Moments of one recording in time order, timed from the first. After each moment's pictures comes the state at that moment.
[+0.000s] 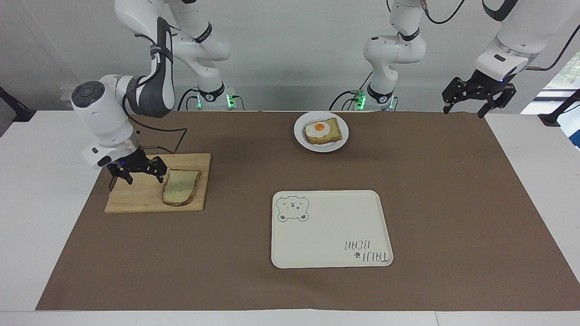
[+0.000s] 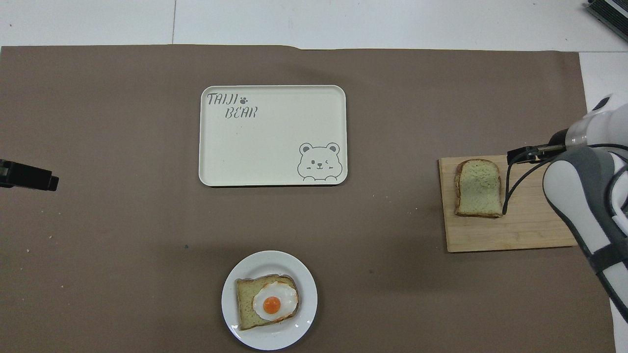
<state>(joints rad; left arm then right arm) -0.10 -0.07 0.07 -1.60 -0.02 1.50 0.18 -0.08 0.16 -0.05 -1.91 -0.01 2.12 -0.18</state>
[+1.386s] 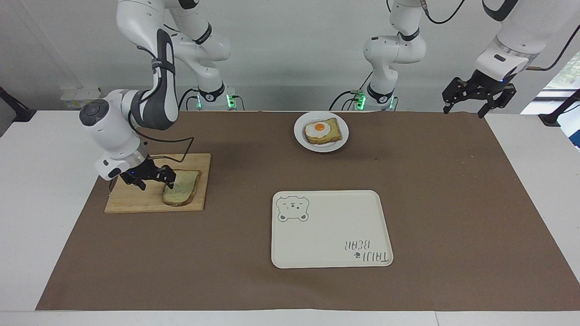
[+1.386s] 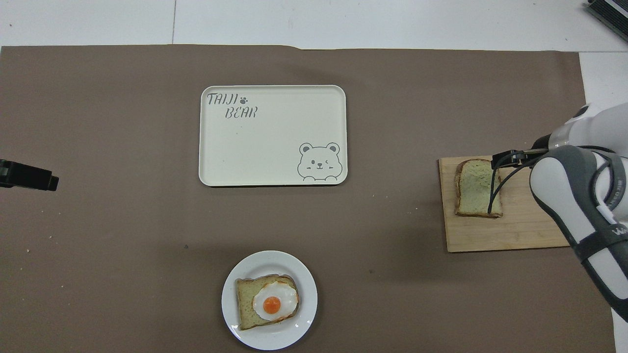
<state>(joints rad) -0.10 -0.07 0.07 -1.60 -0.02 1.50 0.18 -0.08 0.23 -0.05 -1.97 0.09 2.20 -0.19</state>
